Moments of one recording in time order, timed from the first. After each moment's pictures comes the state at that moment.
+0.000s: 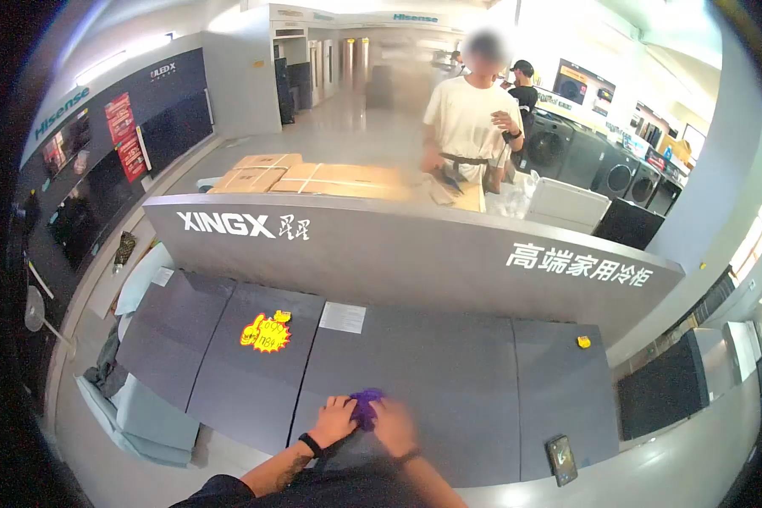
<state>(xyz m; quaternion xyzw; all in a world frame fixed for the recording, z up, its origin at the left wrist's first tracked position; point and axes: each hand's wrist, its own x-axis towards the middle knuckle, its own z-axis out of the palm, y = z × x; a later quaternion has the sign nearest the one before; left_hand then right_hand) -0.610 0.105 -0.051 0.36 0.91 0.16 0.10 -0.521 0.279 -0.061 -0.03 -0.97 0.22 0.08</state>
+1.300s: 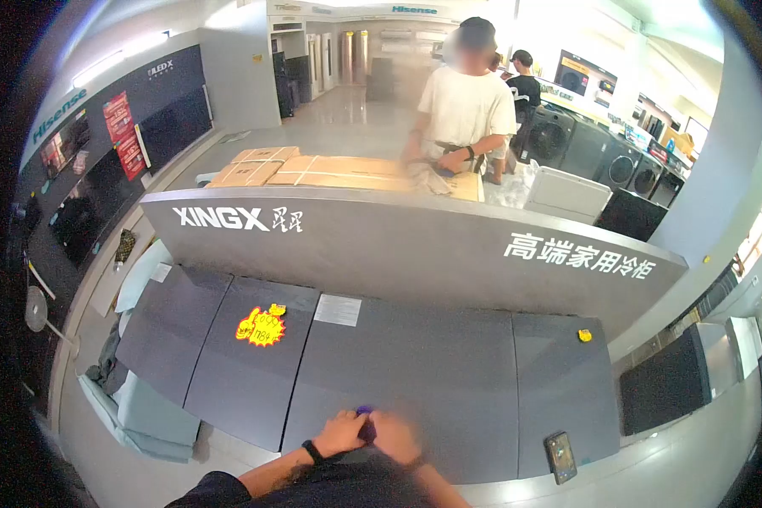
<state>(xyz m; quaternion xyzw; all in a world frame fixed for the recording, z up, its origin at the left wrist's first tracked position) -0.568 0.127 0.007 0.41 0.87 0.13 0.24 -0.486 0.283 -0.047 -0.04 -0.96 0.27 0.00</state>
